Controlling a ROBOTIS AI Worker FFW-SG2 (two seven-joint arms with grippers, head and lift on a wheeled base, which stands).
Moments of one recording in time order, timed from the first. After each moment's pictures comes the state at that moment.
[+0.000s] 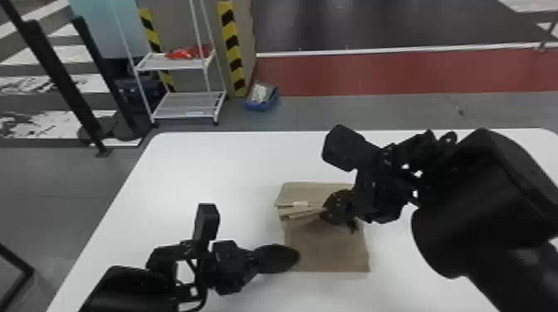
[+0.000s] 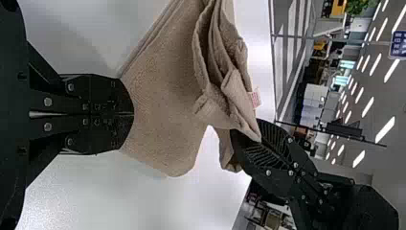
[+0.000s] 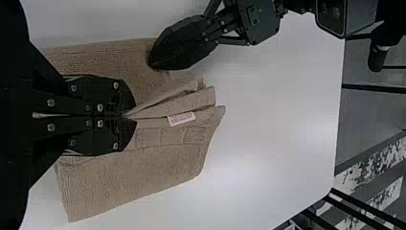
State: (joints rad) left arm 0.12 0.08 0.08 -1.65 -0.18 0.36 -1.16; right arm -0.39 -0.26 0.64 -1.88 0.65 0.91 1.29
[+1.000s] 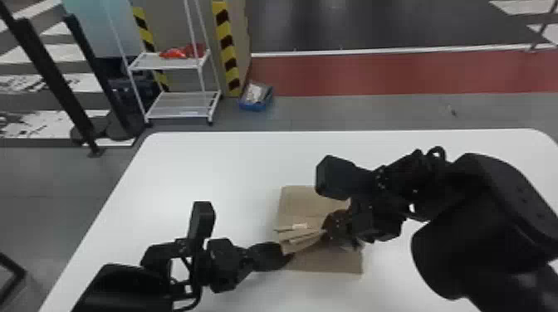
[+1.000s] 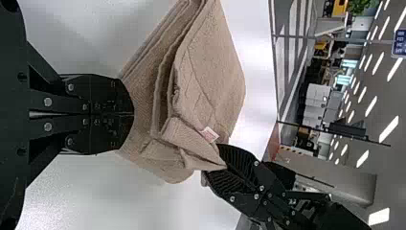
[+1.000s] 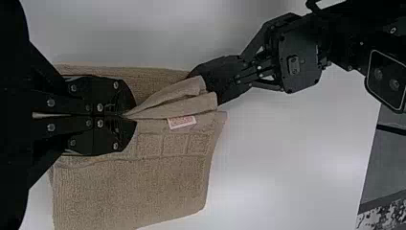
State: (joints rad) left arm 0.10 0.08 0.08 -1.64 -0.20 0.36 -1.16; right arm -0.35 -0.31 0.67 -1.89 0.72 0.77 1.36
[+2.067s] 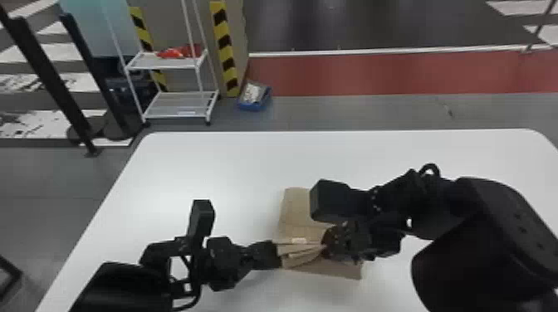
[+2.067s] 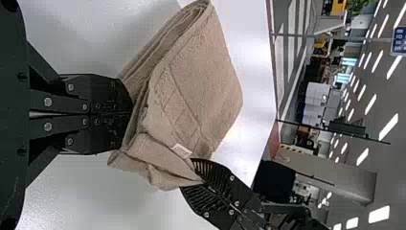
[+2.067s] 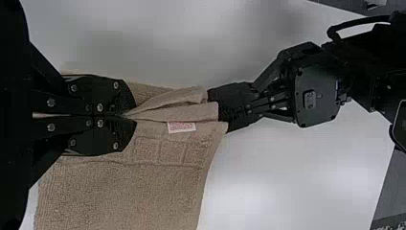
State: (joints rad) left arm 0.10 0.08 0.07 -1.64 -0.20 0.36 -1.16; right arm -0.29 -0.35 0.70 -1.94 0.78 0.74 1.36
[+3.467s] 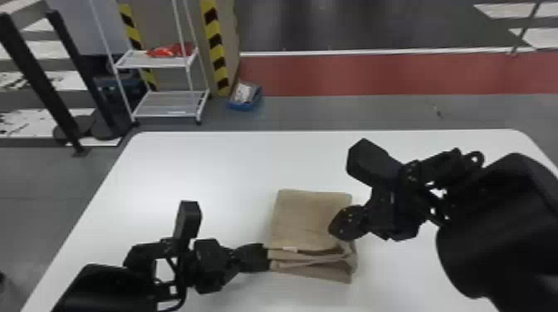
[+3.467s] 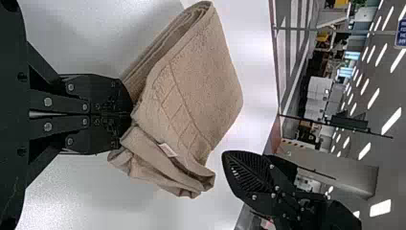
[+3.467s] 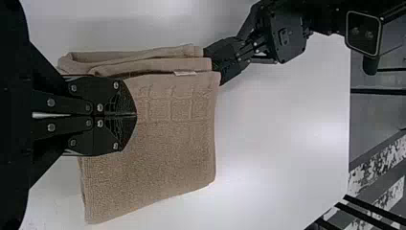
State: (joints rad) left arm 0.10 0.09 0.07 -1.66 -0.20 0.37 -1.19; right arm -0.24 -0.32 0.48 -1.96 0.65 0.83 1.36
